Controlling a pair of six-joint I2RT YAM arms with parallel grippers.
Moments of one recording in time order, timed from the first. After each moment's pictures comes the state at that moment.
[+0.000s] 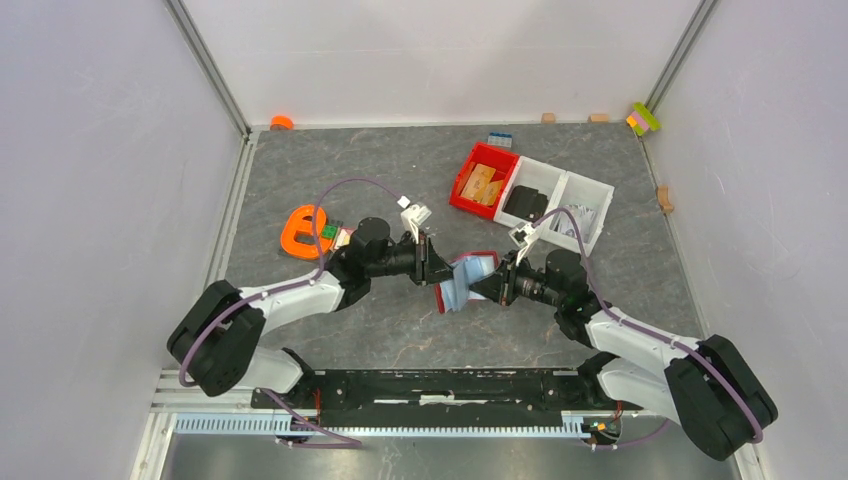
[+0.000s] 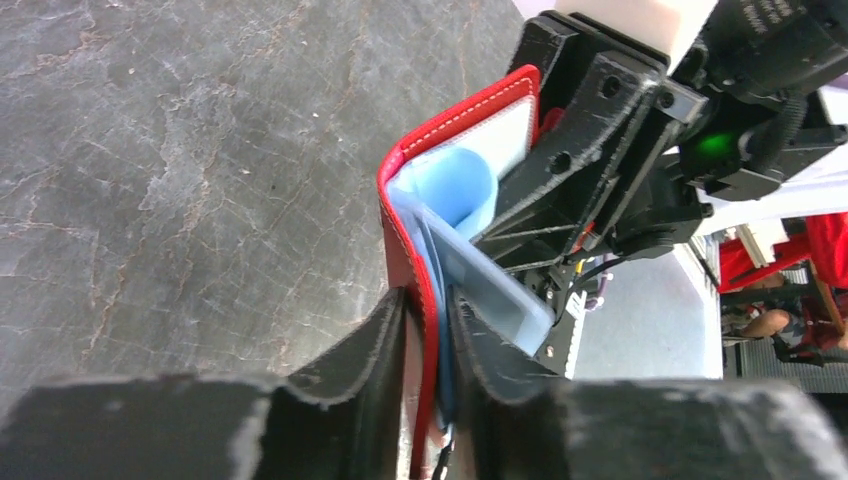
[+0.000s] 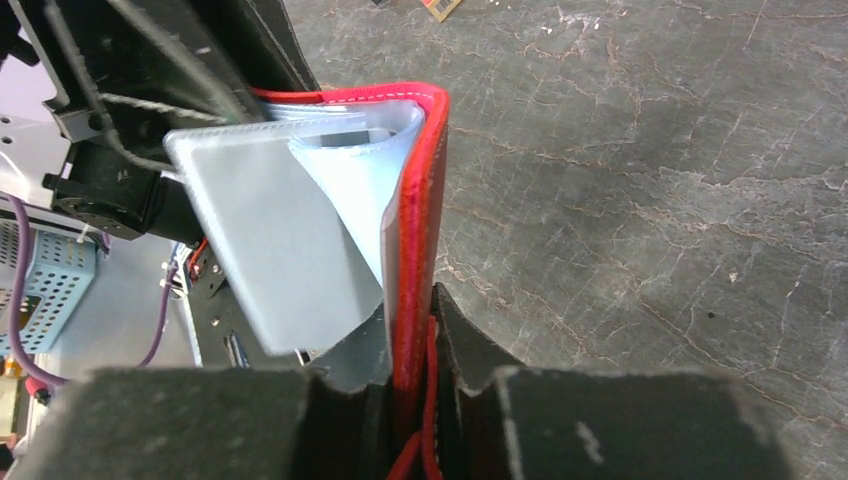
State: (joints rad) left arm -0.70 1.37 0.60 0.49 0.59 -0.58; right arm 0.53 1.07 0.25 0.54 -0.56 0.51
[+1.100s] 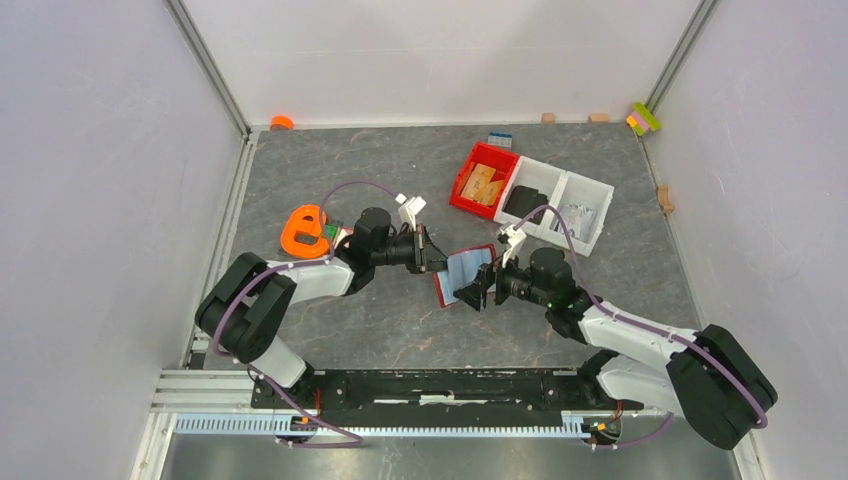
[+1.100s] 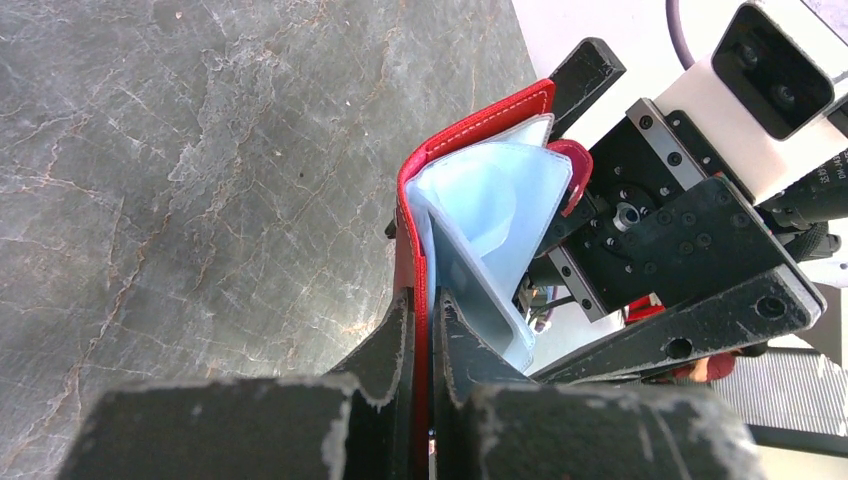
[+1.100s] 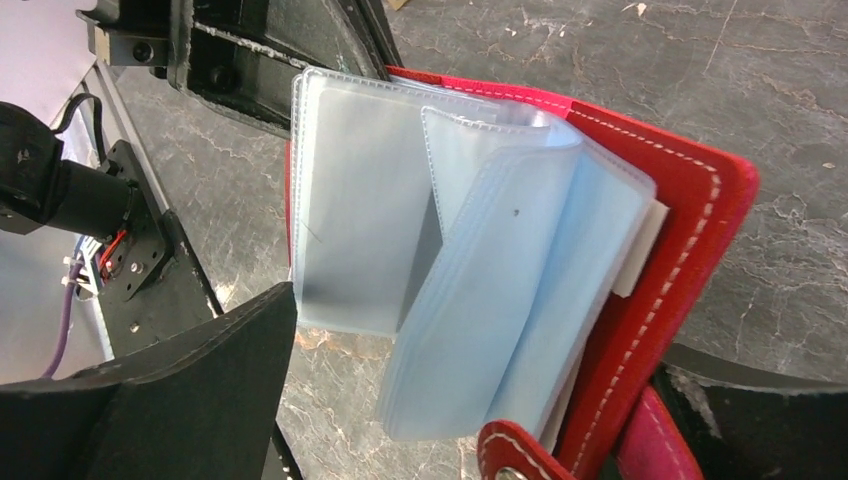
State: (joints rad) left arm -0.60 1.58 0.66 0.56 0.69 -0.78; right arm 0.64 1.11 0.32 0.45 -0.38 0.37
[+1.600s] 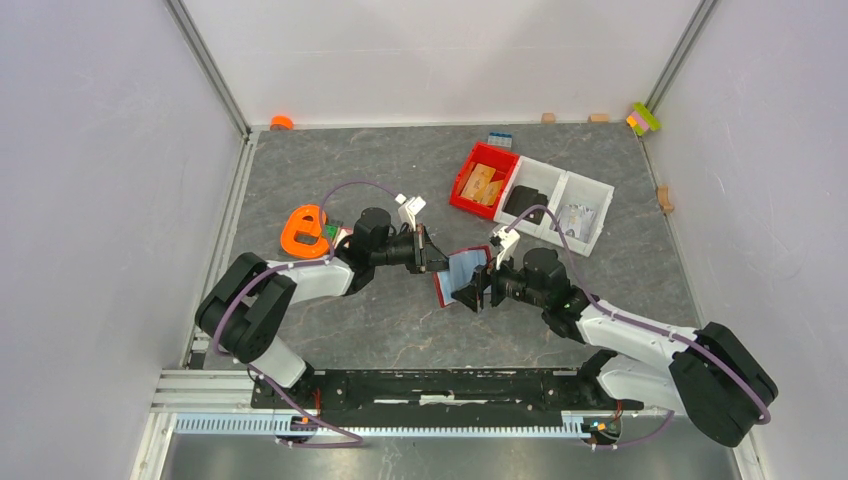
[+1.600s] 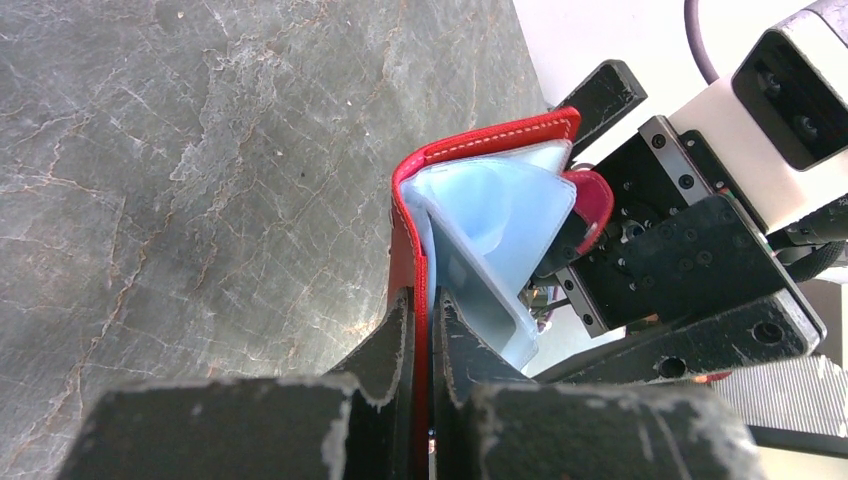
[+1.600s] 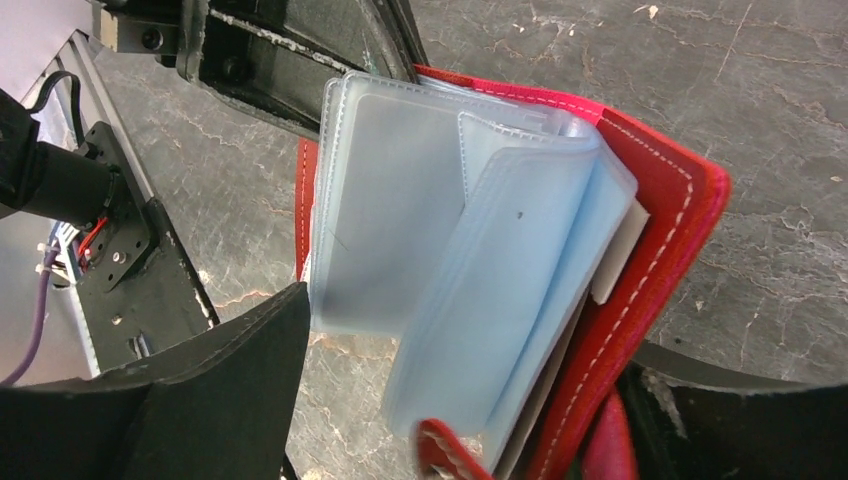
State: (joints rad) left arm -0.60 1.58 0.66 0.56 0.69 -0.78; right arm 0.69 1.12 0.35 0.40 -0.33 0.33
